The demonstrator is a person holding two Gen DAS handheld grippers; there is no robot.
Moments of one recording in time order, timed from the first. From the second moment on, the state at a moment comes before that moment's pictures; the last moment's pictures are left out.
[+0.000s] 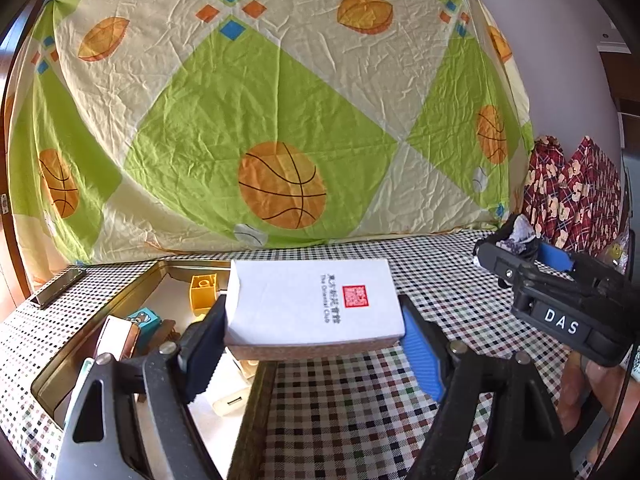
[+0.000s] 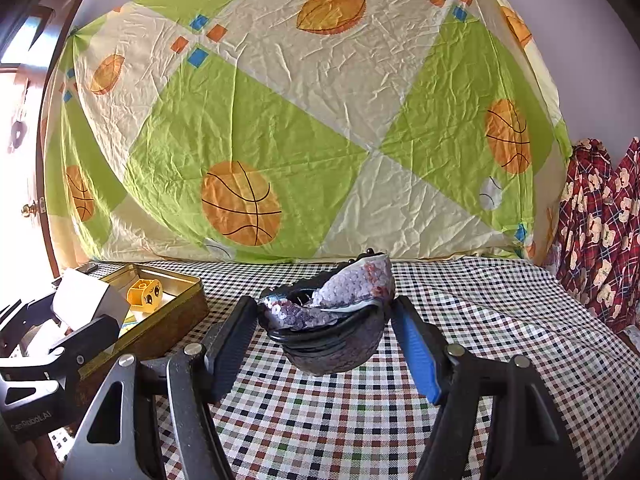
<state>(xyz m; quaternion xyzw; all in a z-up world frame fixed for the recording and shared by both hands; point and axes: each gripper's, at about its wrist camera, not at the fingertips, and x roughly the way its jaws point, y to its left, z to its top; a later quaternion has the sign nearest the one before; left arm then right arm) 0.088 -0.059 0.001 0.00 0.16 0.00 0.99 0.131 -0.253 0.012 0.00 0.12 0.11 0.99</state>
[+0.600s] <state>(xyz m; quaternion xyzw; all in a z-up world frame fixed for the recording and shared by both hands) 0.060 -0.036 0.002 -0.01 0.14 0.01 0.99 0.106 -0.221 0.012 -0.01 0.11 0.15 0.98</state>
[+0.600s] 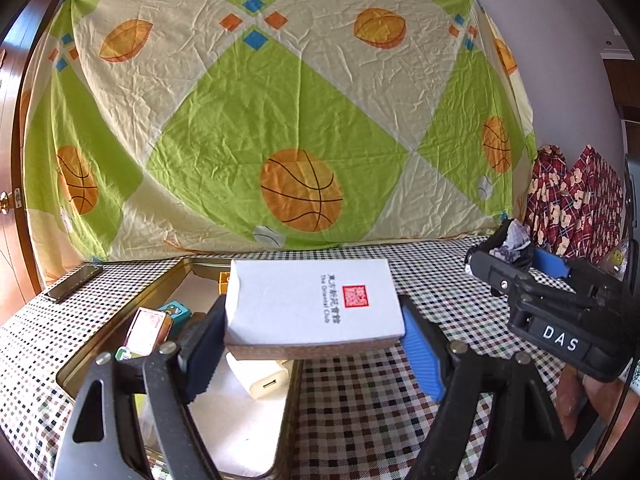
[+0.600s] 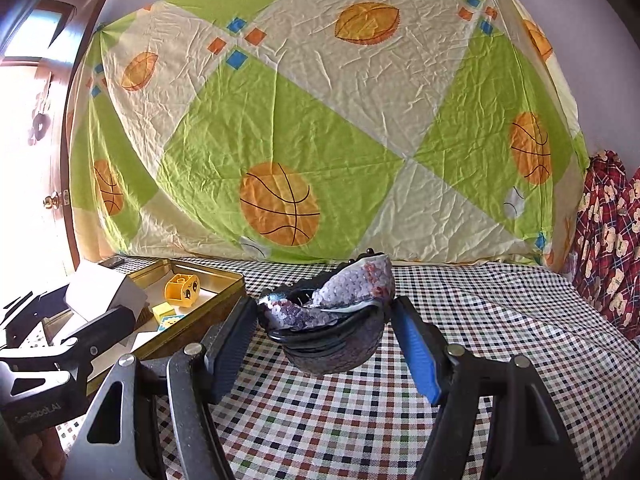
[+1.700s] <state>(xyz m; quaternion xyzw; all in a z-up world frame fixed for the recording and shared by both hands) 0.045 0.026 0.003 -0.05 0.13 0.06 0.99 0.092 -0.150 0.010 -0.02 0.12 0.22 0.97</state>
